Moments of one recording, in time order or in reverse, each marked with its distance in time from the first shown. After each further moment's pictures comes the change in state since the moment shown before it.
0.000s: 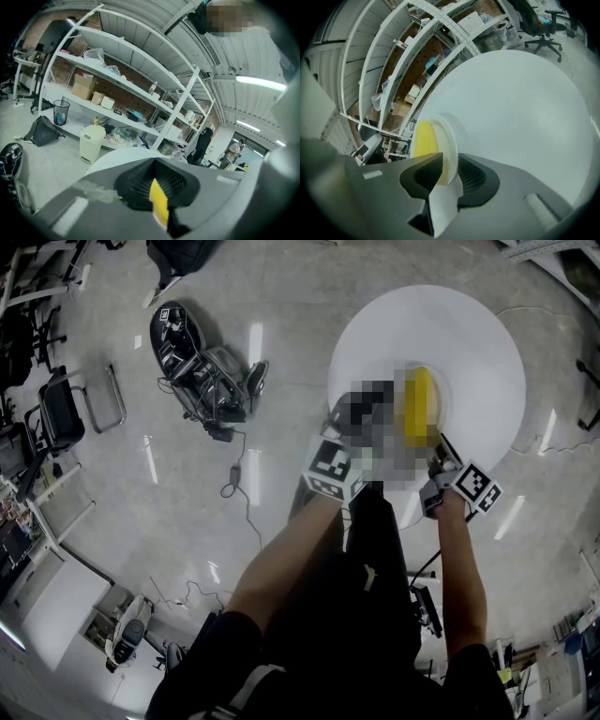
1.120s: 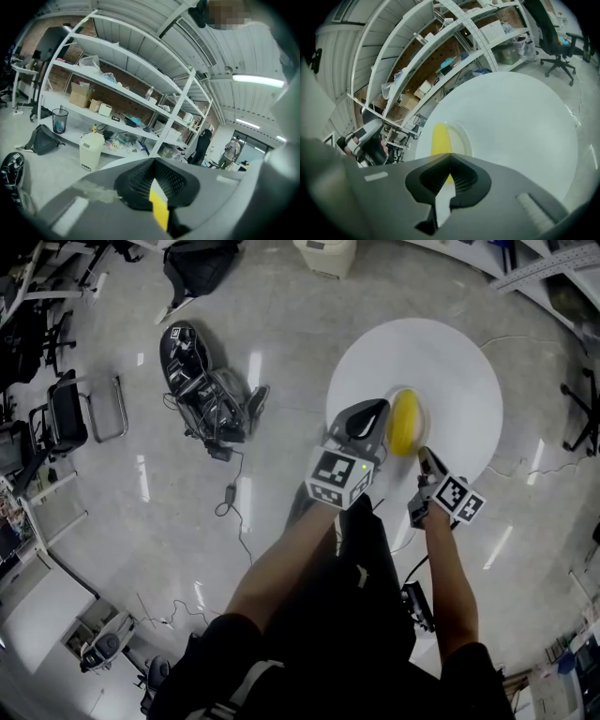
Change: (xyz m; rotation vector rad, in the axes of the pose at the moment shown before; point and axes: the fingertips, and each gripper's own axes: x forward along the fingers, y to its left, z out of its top) left arm -0.012 -0.024 0.037 0.040 -0.040 0.008; right arm -0.021 0.031 0.009 -0.182 -0.009 -0.015
